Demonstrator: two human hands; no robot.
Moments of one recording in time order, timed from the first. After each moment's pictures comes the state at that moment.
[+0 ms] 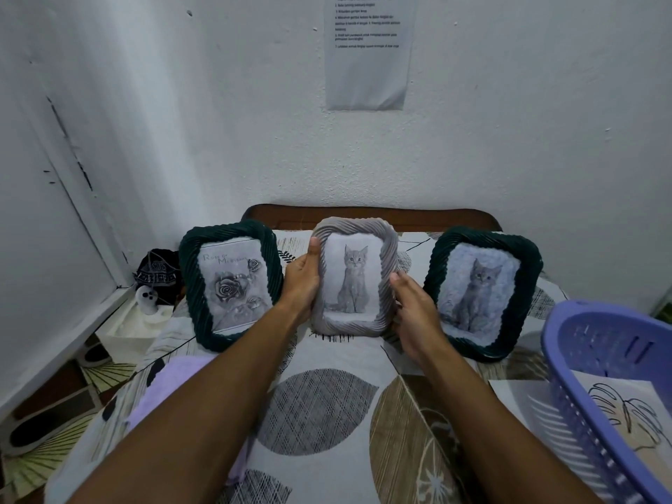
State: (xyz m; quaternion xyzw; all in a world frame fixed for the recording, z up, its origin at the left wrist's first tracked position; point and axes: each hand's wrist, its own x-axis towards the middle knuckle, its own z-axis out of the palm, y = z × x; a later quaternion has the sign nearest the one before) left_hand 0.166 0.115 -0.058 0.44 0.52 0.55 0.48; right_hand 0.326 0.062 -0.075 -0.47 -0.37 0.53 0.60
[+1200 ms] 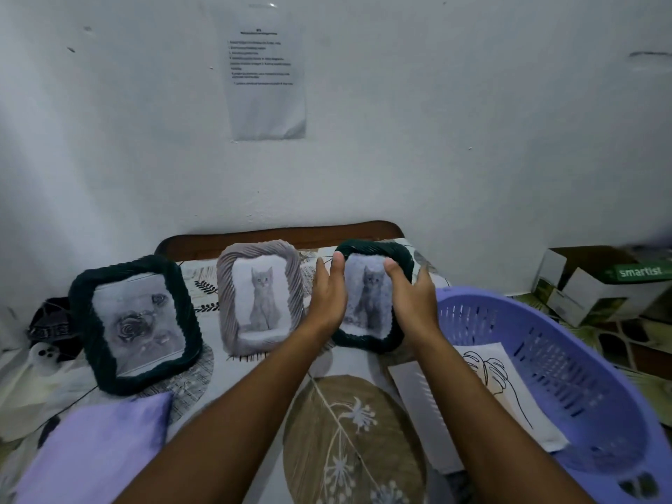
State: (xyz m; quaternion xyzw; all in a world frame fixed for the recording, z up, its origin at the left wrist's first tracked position) left_hand 0.324 0.074 -0.047 0.59 0.46 0.45 0.48; right_hand 0.434 0.013 -0.019 -0.67 -0.35 0.27 0.59
